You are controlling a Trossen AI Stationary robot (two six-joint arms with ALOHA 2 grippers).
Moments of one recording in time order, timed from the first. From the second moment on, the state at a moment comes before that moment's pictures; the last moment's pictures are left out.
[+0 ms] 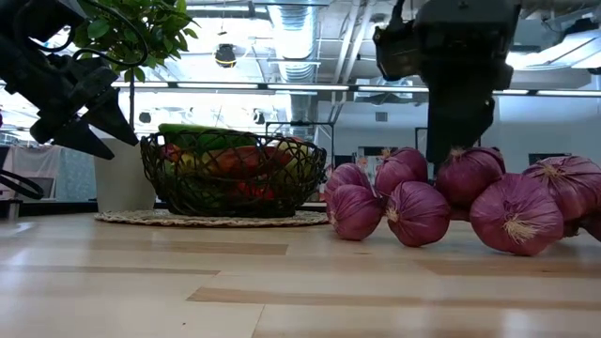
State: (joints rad) left arm -0.14 0.43 0.32 -0.78 -0.68 -0.94; right arm 0.36 1.72 1.18 -0.71 0.13 0.84
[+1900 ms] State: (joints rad) left arm -0.14 0.43 0.32 -0.79 -0.69 -0.94; right arm 0.40 1.72 1.41 -0.70 0.13 0.65
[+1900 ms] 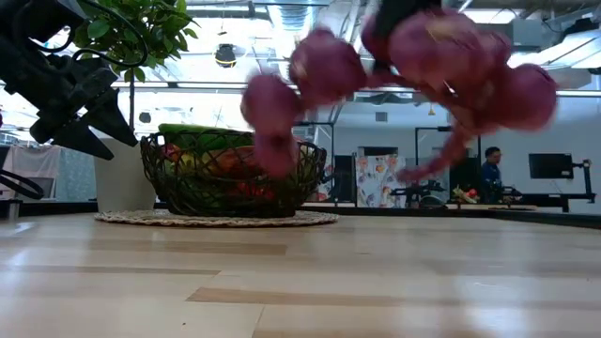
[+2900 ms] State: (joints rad) left arm -0.14 0.43 0.32 -0.79 -0.69 -0.94; right arm -0.13 1.74 1.66 -0.40 0.21 0.29
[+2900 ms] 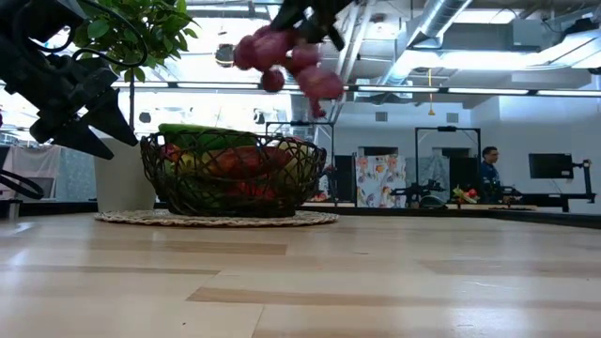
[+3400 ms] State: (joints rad) left arm -0.14 0.43 0.32 -0.80 -0.68 -0.95; right arm -0.16 2.01 1.77 -0.34 0.19 0.31
